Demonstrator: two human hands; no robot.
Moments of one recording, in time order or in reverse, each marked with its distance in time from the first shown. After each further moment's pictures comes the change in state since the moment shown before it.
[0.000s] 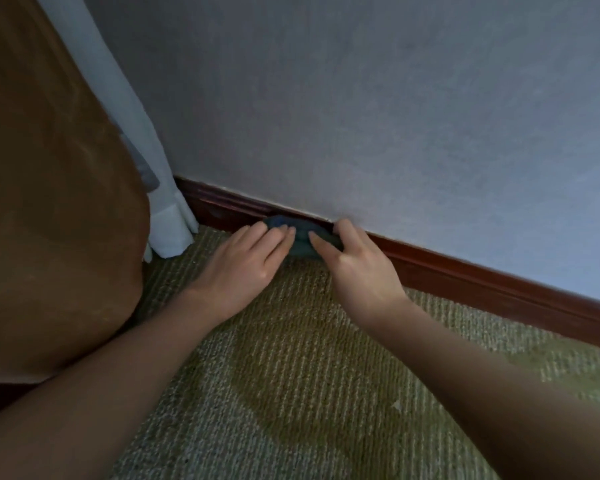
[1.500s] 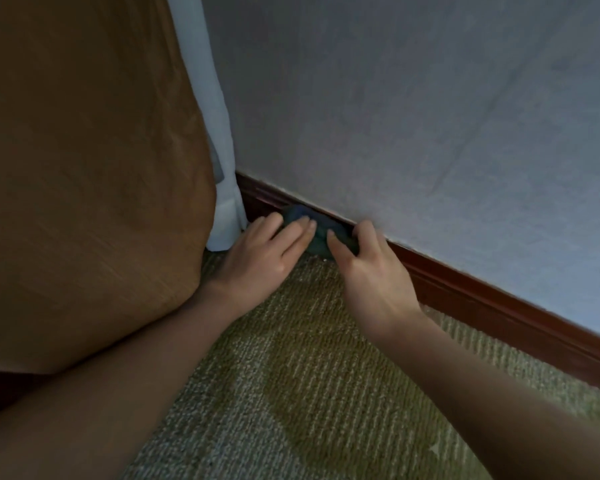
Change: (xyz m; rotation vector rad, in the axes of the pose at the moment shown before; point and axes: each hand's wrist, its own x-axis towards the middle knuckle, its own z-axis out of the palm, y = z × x) left_hand -0.020 -0.028 -0.005 0.033 0.036 -0.124; right_hand 0.031 -0.037 0.007 -0.007 -0.008 -0.028
